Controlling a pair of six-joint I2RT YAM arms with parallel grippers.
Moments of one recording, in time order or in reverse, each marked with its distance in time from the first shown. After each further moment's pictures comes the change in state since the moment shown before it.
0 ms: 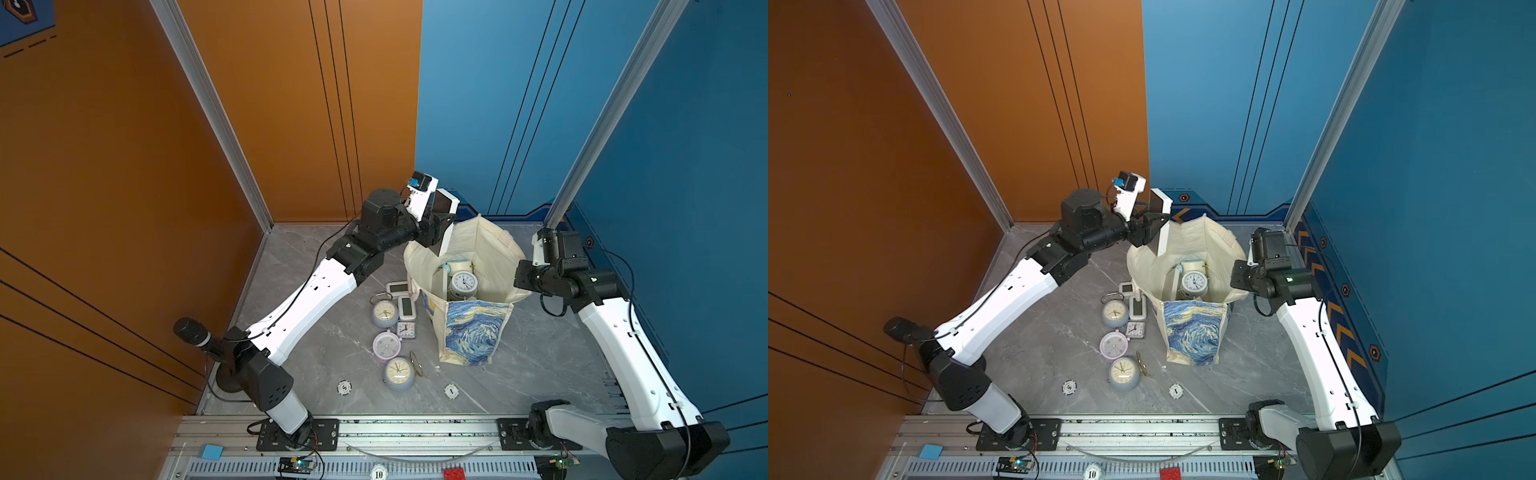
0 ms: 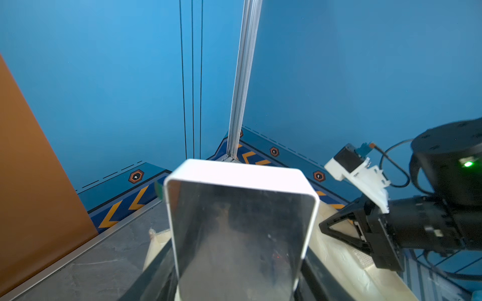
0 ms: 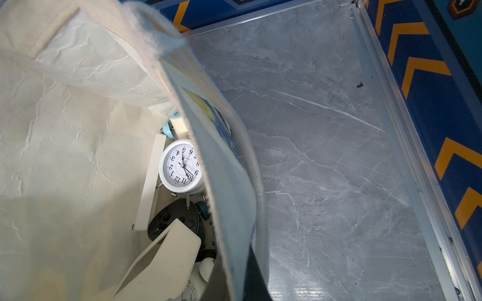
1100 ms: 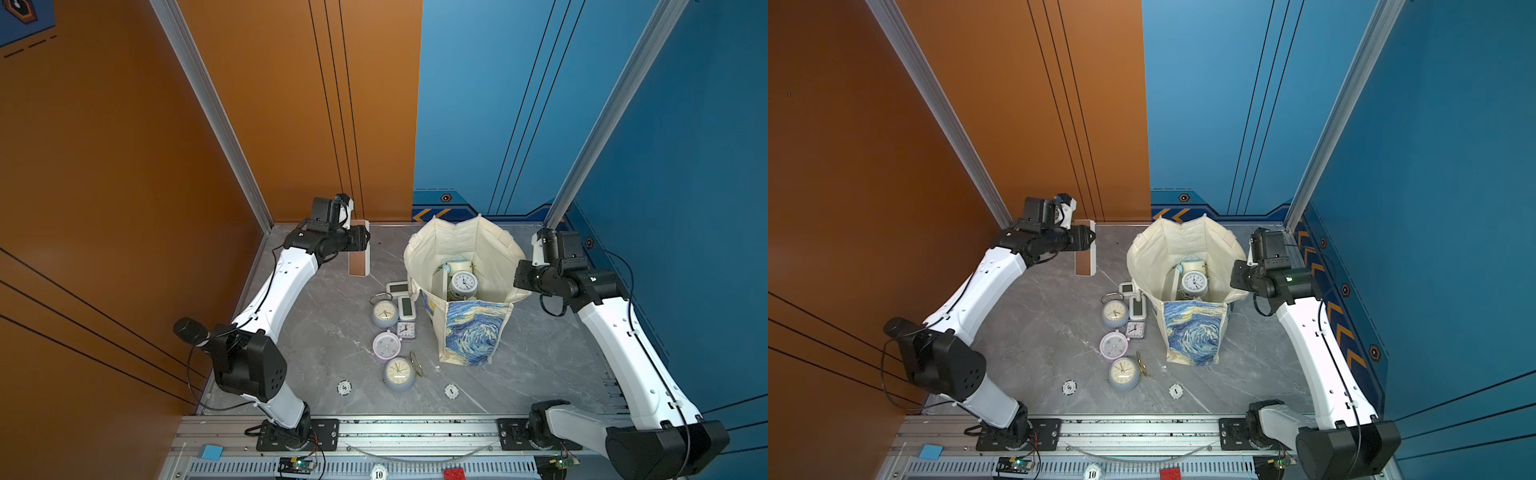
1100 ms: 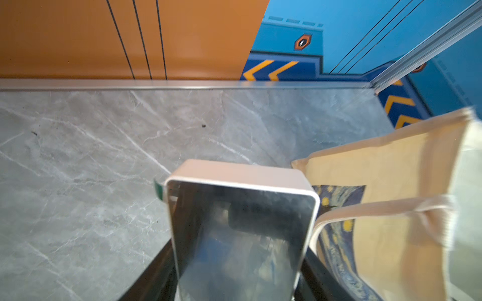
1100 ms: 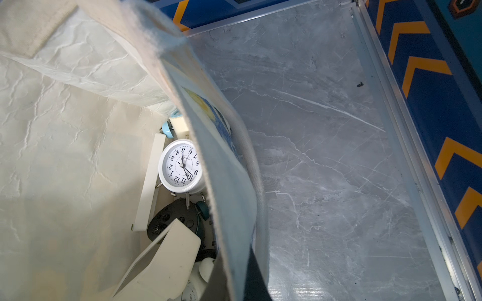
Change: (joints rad) left arm 0.467 -0.073 -0.198 -0.343 -0.019 -0.168; right arm 0.000 0.004 0.000 0.000 0.000 0.000
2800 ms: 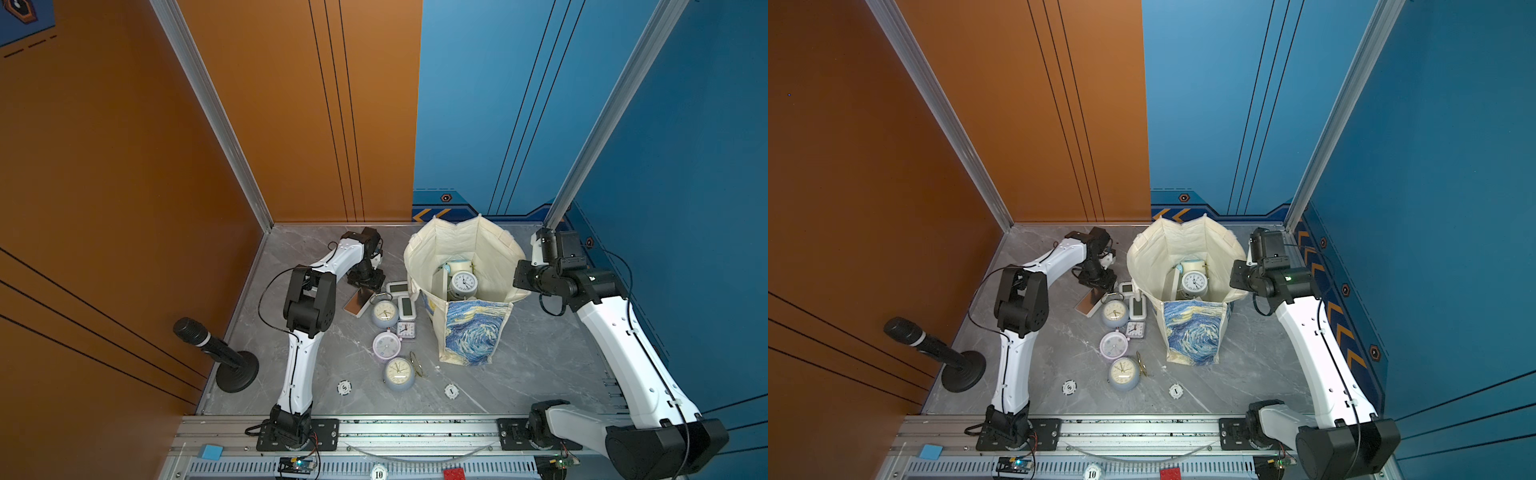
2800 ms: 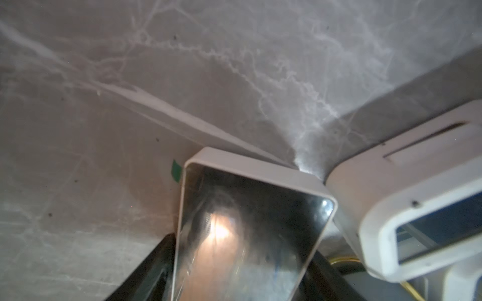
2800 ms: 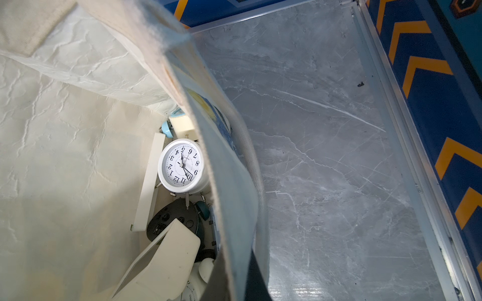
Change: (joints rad) left arm -0.077 0.687 0.314 -0.482 -0.113 0.258; right arm 0.003 0.006 0.000 0.001 0.003 0.000
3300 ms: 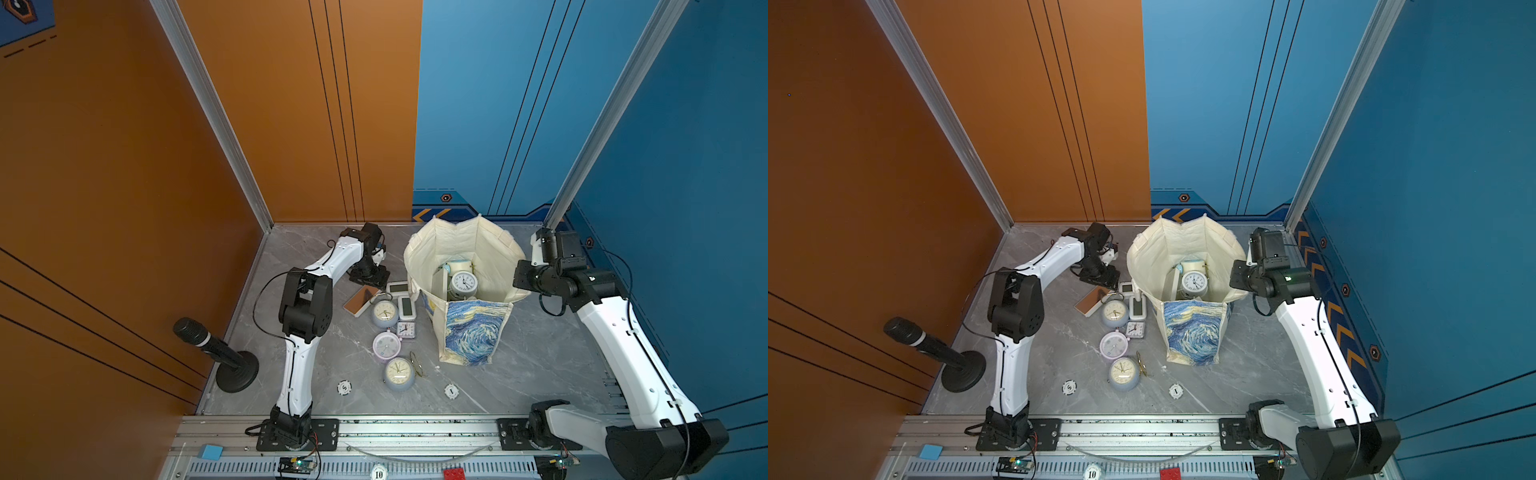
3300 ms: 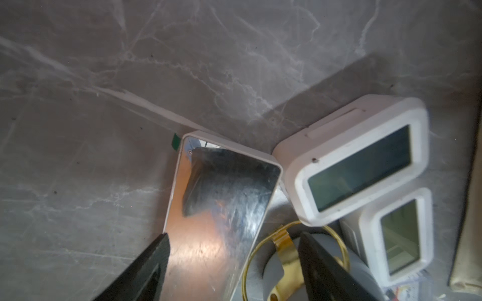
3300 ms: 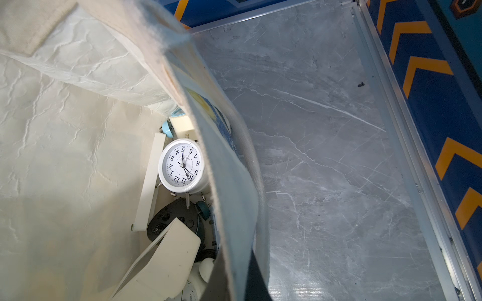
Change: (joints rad) left arm -0.020 -0.060 -0.012 -0.010 0.045 -0.008; right arm 0.002 0.000 0.000 0.000 0.000 0.000
